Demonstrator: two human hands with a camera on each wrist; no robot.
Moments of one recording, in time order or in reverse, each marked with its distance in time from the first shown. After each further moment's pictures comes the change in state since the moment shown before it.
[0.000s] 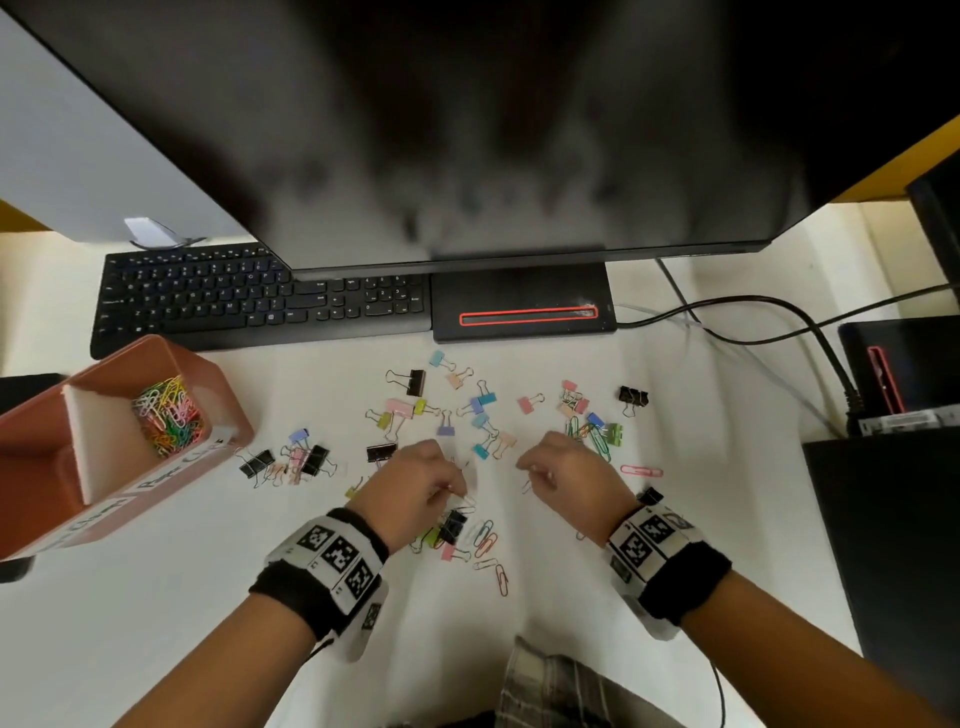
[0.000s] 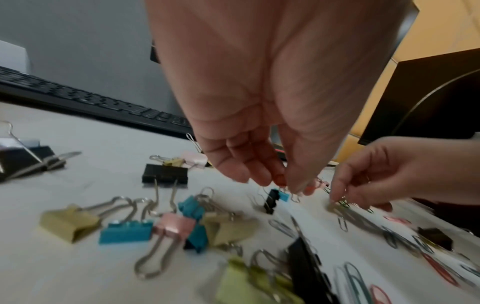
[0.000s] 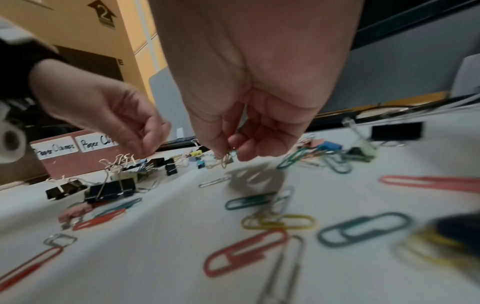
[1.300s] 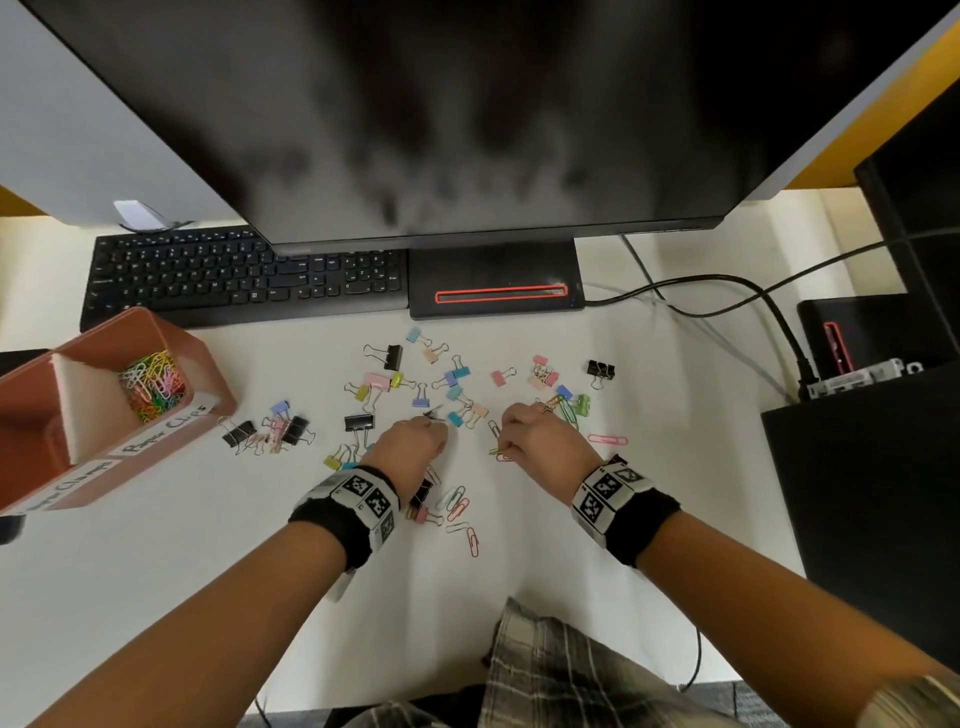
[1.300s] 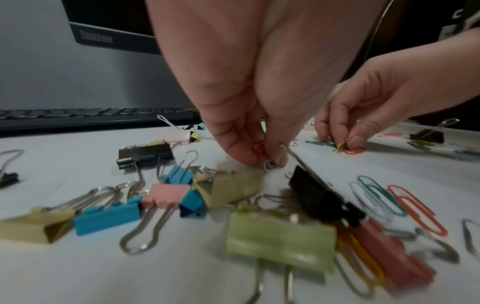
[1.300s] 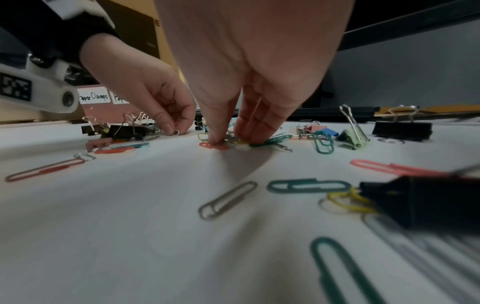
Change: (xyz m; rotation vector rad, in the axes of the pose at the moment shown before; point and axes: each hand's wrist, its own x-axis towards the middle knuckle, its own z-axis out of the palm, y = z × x) left_hand 0.021 0.014 0.029 0.342 -0.070 -0.104; right_hand -0.002 0.016 0.005 -0.186 -0.042 -0.186
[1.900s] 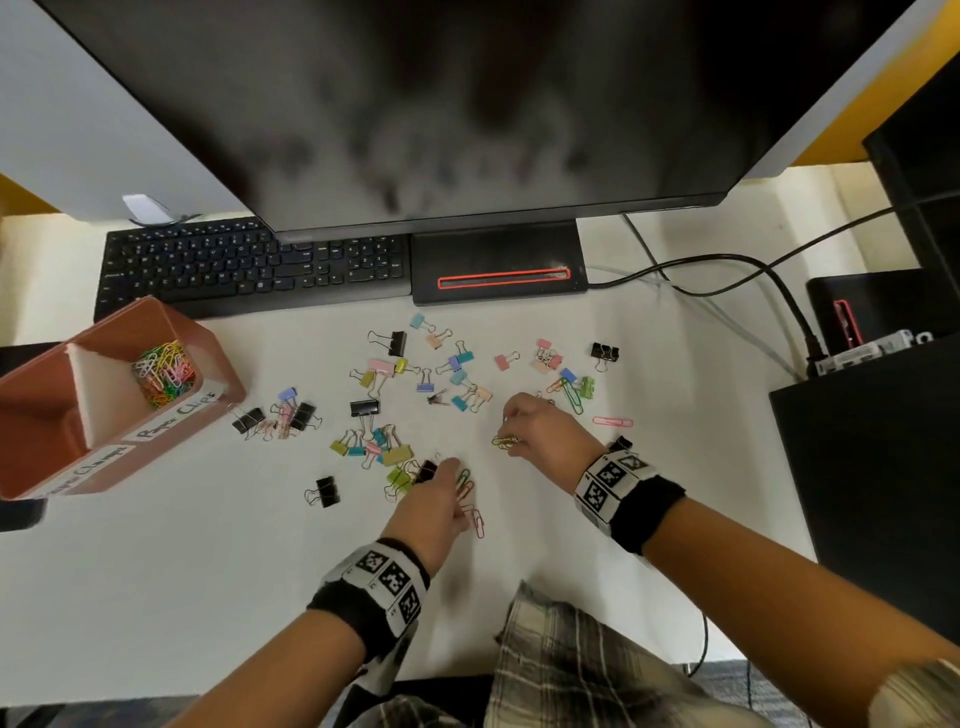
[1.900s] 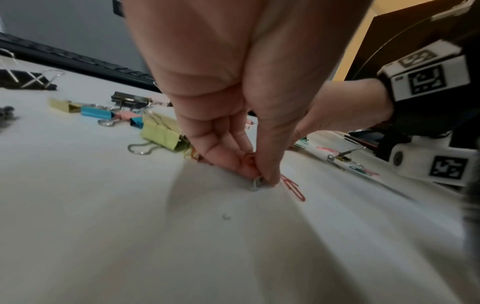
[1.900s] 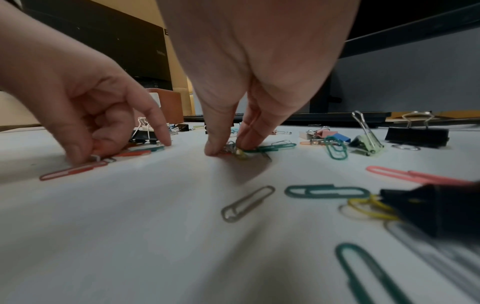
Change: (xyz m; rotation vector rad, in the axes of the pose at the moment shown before) left_hand -0.058 0.045 0.042 -0.453 -0.032 -0.200; right_hand -0.006 -0.006 0.001 0.107 -0.105 0.064
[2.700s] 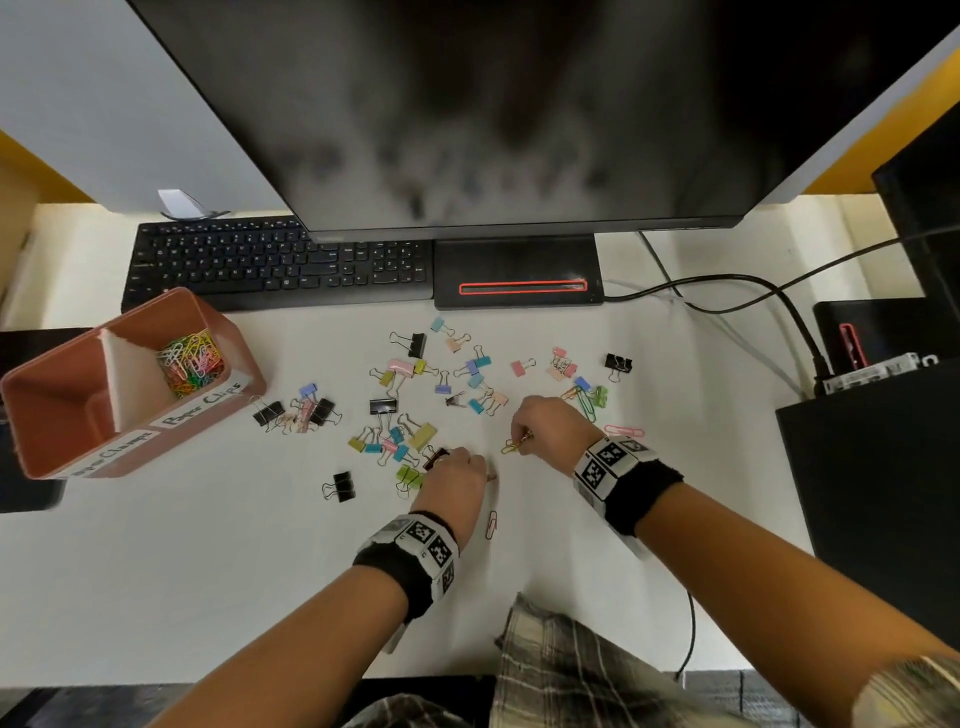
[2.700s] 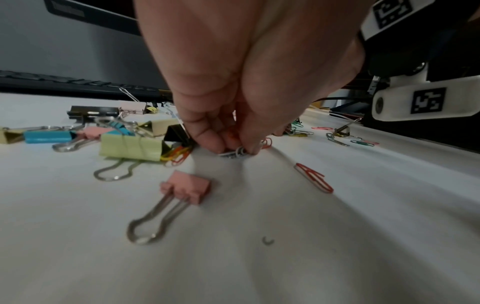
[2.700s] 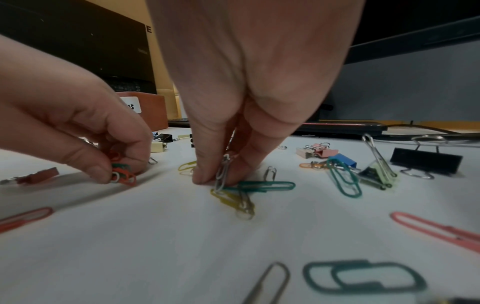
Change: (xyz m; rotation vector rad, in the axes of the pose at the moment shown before) left_hand 0.024 0.008 0.001 0.504 0.078 0.129; right_hand 0.022 -0.014 -0.011 -0.080 -0.106 0.161
